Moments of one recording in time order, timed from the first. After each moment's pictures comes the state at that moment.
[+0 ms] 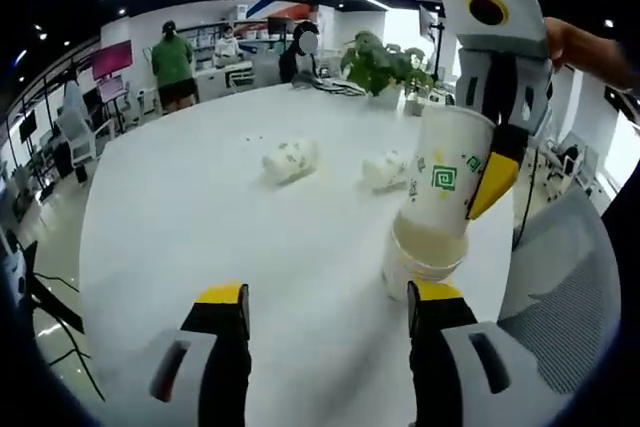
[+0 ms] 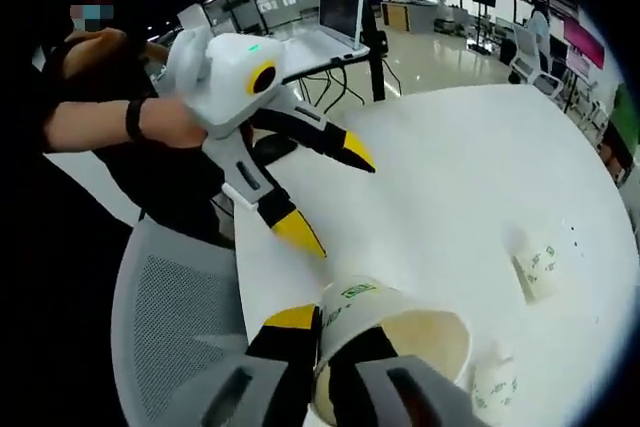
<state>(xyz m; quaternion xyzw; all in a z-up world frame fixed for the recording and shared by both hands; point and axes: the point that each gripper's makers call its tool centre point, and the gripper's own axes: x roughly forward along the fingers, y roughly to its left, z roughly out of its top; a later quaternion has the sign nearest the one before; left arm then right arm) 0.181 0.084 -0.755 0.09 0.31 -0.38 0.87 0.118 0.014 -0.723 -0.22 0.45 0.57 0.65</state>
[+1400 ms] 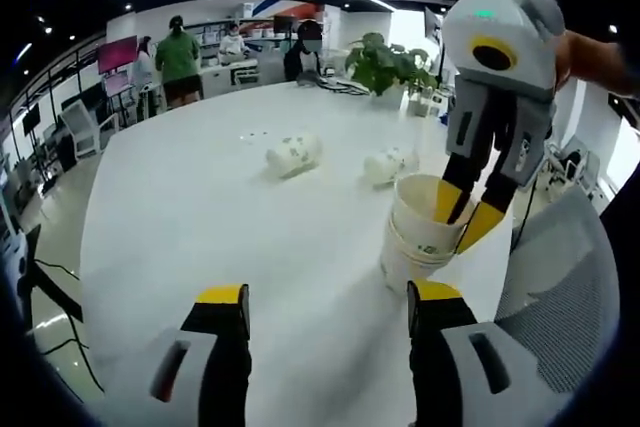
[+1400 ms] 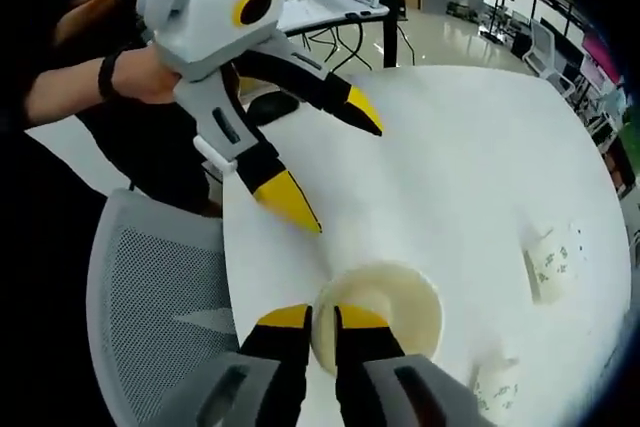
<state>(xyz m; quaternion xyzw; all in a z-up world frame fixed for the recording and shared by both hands) 0.173 0.094 -0.757 0.08 0.31 -0.37 0.87 0.115 0.014 -0.760 -0.28 0.48 0.55 0.63</state>
